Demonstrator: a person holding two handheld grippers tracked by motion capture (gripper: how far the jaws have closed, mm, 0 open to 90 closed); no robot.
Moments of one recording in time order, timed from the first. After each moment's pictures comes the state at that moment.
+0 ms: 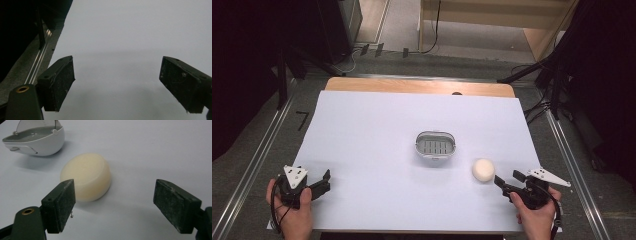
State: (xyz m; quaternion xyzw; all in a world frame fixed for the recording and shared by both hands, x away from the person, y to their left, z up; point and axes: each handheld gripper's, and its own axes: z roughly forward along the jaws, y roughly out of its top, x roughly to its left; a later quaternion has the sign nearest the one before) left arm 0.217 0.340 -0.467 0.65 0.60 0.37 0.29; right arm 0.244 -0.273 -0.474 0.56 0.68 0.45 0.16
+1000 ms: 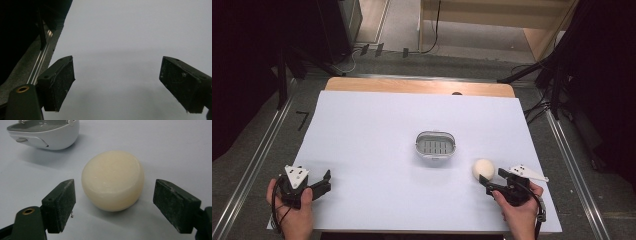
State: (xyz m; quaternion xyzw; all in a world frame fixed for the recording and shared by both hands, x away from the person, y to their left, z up) left arm 0.217 0.338 -0.467 0.65 0.60 0.37 0.29; right arm 0.254 -0.232 -0.480 0.54 0.70 0.44 0.16
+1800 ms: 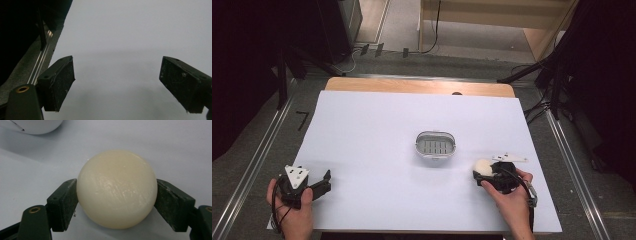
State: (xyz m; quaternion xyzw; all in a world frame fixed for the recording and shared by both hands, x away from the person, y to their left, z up) left arm 0.217 0.338 -0.467 0.65 0.60 0.37 0.29; right arm 0.285 -0.204 -0.469 0.56 0.75 0.32 0.14
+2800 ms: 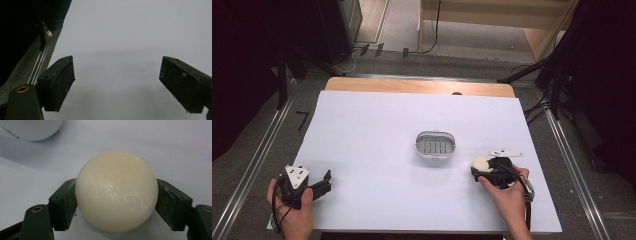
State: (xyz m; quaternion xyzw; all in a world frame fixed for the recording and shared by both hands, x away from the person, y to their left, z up) left arm 0.217 0.338 -0.467 0.65 0.59 0.37 0.29; right arm 0.297 -0.197 -0.468 0.56 0.75 0.31 0.15
